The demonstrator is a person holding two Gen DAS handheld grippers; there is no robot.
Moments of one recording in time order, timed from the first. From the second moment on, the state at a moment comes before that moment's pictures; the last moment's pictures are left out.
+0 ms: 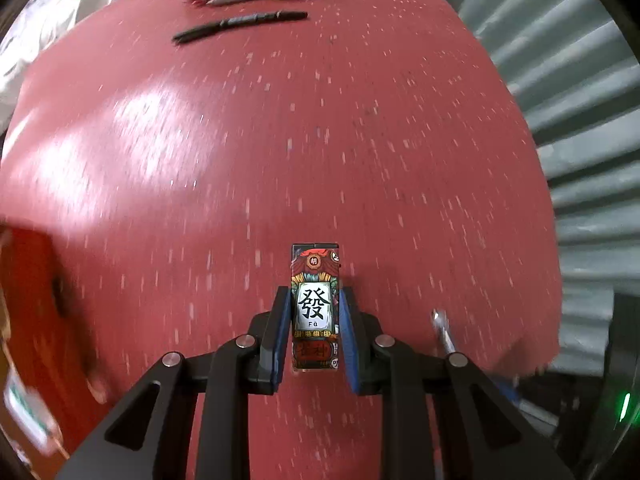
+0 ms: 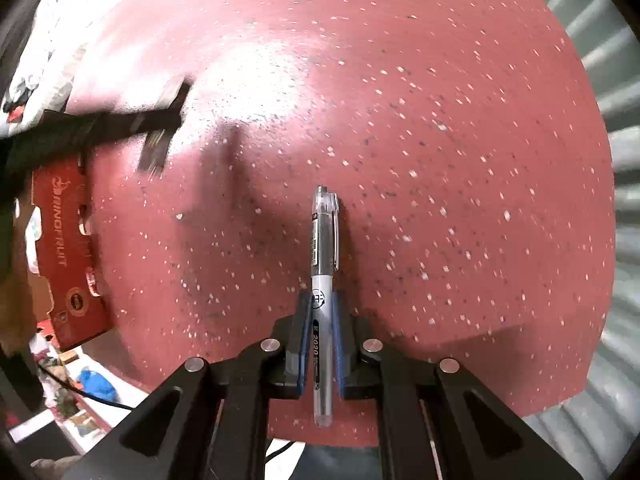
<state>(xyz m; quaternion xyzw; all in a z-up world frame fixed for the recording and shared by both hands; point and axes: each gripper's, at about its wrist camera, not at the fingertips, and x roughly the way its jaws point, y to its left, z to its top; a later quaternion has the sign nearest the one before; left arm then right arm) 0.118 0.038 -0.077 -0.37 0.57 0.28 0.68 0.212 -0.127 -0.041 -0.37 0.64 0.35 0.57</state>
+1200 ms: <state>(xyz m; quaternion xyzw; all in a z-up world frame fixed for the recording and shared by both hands) 0.010 -0.026 -0.006 -0.37 0.55 0.29 0.69 0.125 -0.101 -0.092 -0.54 0.57 0.35 0.50</state>
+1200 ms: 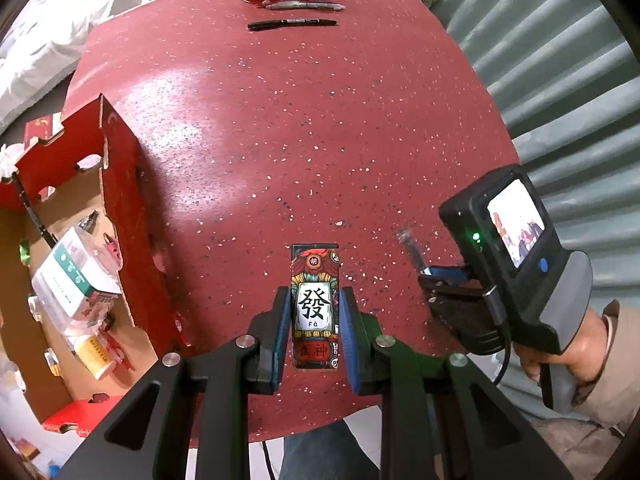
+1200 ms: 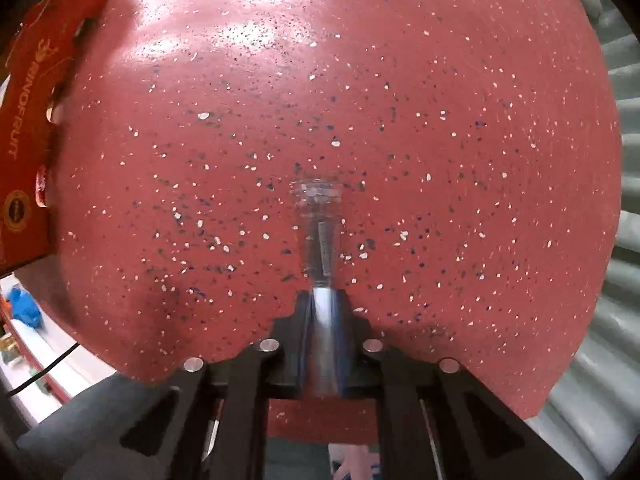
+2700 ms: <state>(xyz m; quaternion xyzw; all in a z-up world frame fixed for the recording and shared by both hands) -0.247 -0.003 0.015 -0.49 0.38 0.56 0.54 -0.136 0.037 0.036 -0.52 0.45 0.62 0.38</state>
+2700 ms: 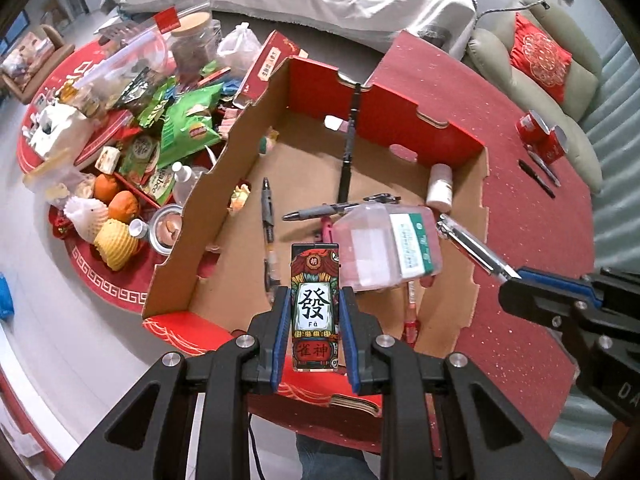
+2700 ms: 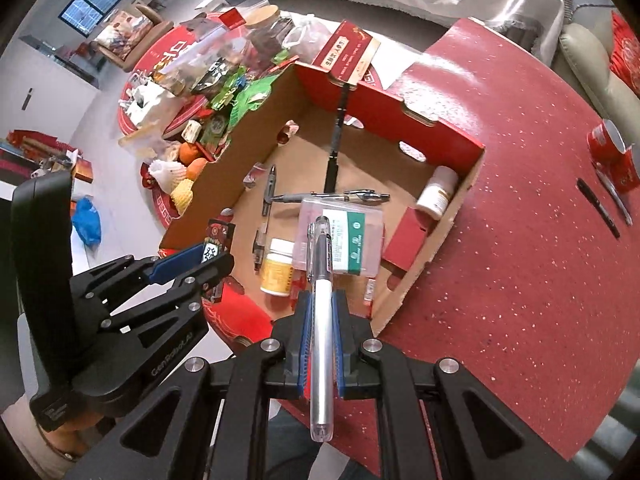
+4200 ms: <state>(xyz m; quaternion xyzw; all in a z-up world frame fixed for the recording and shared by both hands) -0.251 0.026 -0.001 -0.48 0.40 0.55 0.56 -0.135 0.062 0.034 -0.54 0.44 0.59 0.41</state>
